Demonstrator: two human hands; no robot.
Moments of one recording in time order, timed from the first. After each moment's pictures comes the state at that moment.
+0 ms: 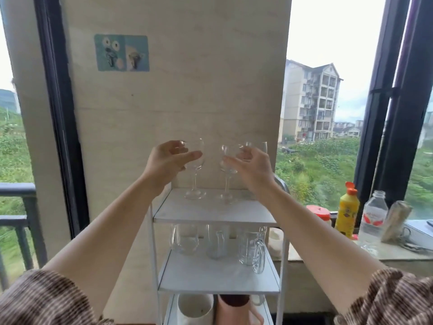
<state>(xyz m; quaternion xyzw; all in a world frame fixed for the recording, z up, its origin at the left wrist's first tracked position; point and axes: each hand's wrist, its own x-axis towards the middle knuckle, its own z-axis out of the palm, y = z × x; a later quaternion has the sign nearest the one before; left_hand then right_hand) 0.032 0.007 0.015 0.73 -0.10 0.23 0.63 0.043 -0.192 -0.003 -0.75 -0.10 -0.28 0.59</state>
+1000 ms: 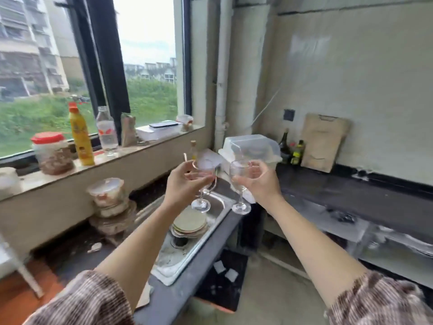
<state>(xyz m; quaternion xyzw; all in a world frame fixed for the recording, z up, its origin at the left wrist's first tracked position) -0.329 -0.467 -0.190 0.63 -0.40 -0.18 0.64 -0.491 -0.593 -0.190 -0.72 0.35 -0.44 0.42</state>
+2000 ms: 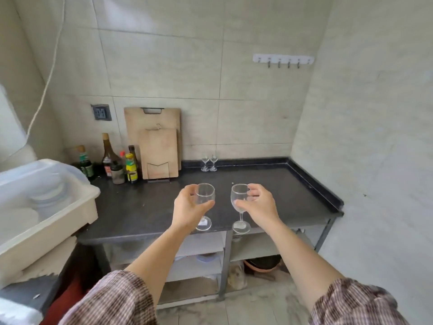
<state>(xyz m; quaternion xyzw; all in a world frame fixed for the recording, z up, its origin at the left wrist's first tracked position) -0.699 -1.072 -0.284 0.56 -0.59 -0.33 0.47 -0.896 -1.045 -0.268 -0.51 0.65 -0.49 0.29</state>
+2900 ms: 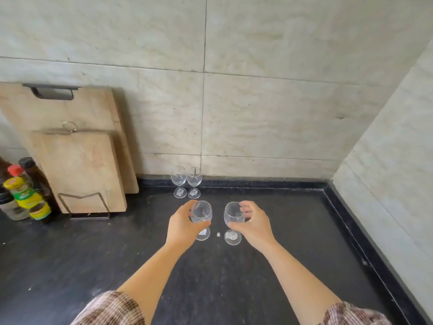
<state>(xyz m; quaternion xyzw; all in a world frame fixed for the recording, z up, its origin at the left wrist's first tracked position) -0.885 -1.531 -0.395 0.65 -0.55 -0.37 0.38 -1.081 -1.537 -0.395 -0.55 0.66 -0.33 0.39</state>
